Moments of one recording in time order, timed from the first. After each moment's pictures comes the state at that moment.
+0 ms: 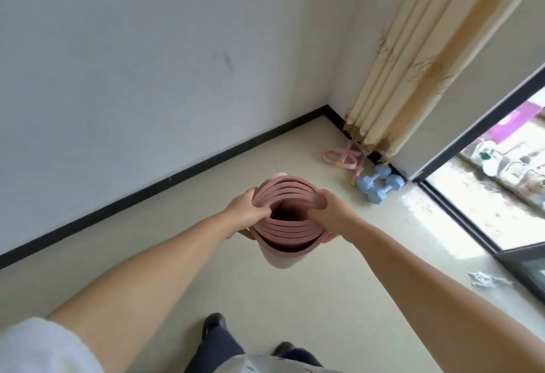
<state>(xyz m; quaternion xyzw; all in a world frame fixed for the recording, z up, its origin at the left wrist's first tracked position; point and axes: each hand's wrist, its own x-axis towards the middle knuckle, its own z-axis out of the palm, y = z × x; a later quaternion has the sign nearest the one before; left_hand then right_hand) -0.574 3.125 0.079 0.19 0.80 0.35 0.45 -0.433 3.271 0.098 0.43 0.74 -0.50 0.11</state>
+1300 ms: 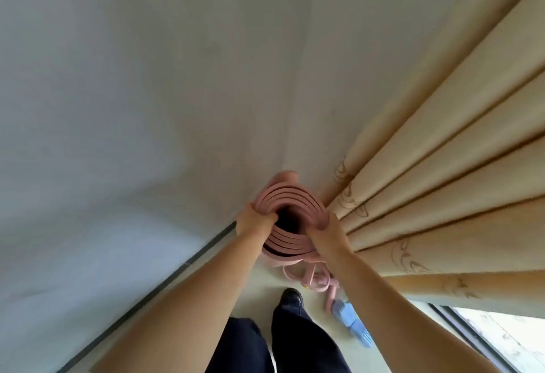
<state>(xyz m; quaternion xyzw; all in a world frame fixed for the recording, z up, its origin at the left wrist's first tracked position) -0.936 3.897 -0.010 0.04 0.81 0.40 0.44 -0.803 3.966 0.004 0.62 0.57 -0.54 -0.02</state>
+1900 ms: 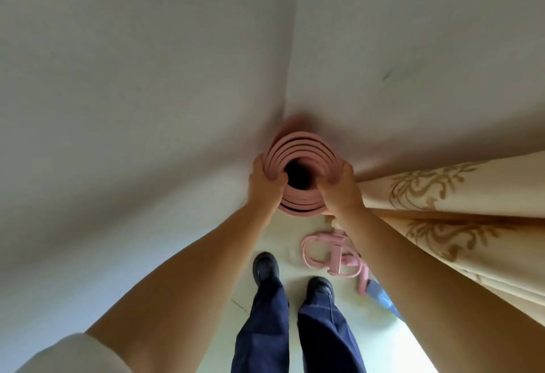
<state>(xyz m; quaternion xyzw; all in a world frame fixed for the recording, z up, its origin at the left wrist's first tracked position) -1.048 4.065 -0.191 0.14 0.80 0.34 0.48 -0.919 4.128 -0.187 0.67 0.52 -0.52 -0.06</state>
